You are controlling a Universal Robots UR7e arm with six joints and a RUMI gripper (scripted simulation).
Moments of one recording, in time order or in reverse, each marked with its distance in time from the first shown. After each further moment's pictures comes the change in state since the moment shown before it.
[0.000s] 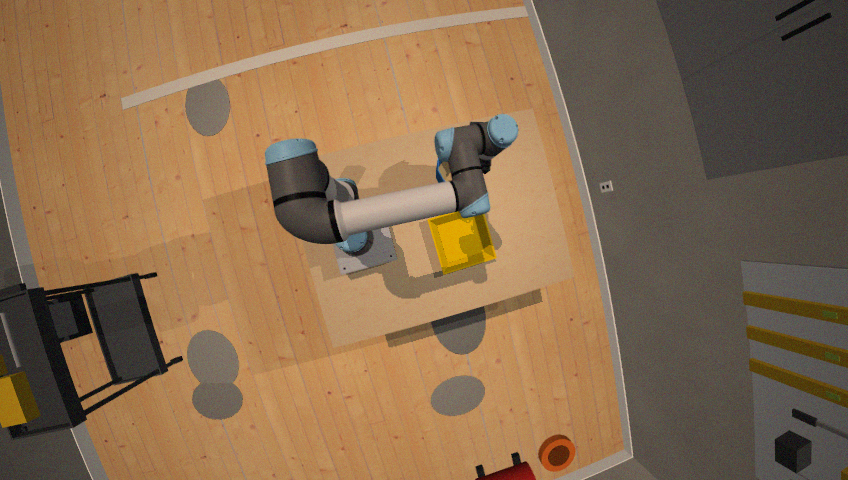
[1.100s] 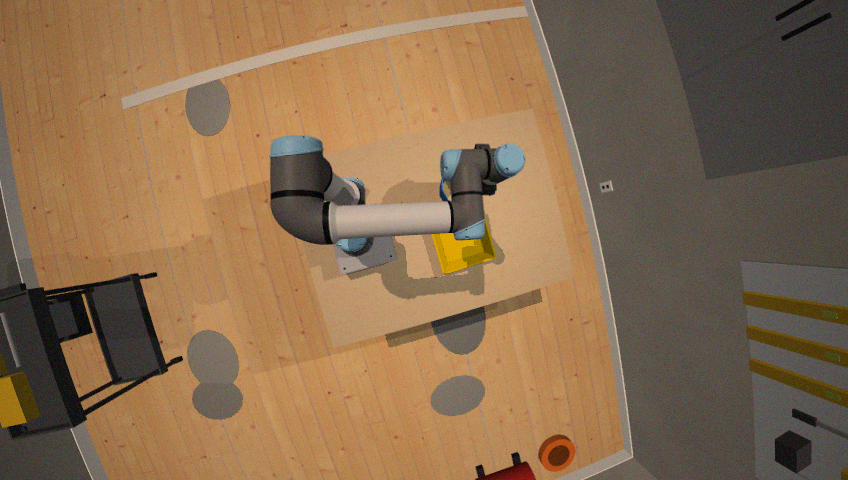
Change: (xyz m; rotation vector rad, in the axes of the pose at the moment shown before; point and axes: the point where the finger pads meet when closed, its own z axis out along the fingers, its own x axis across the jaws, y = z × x) arm 0.015 0.070 0.000 0.000 0.000 0.000
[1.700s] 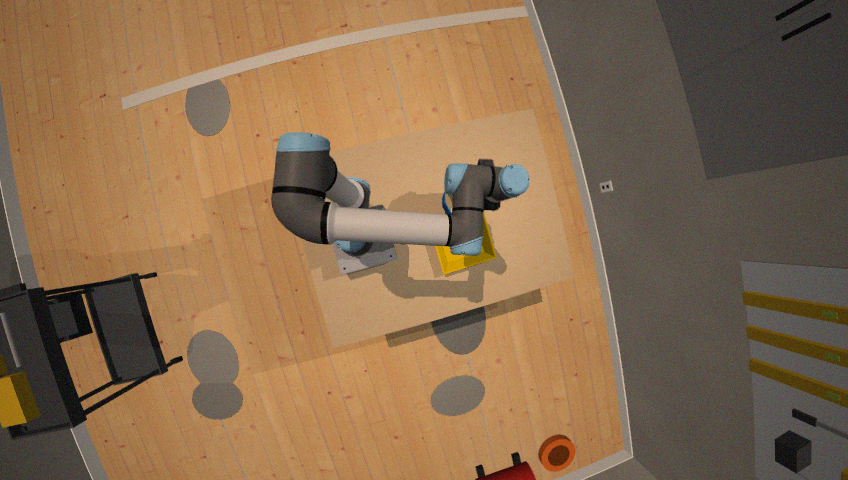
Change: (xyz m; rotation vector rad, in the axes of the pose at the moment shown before) arm 0.011 0.048 0.000 0.000 0.000 0.000
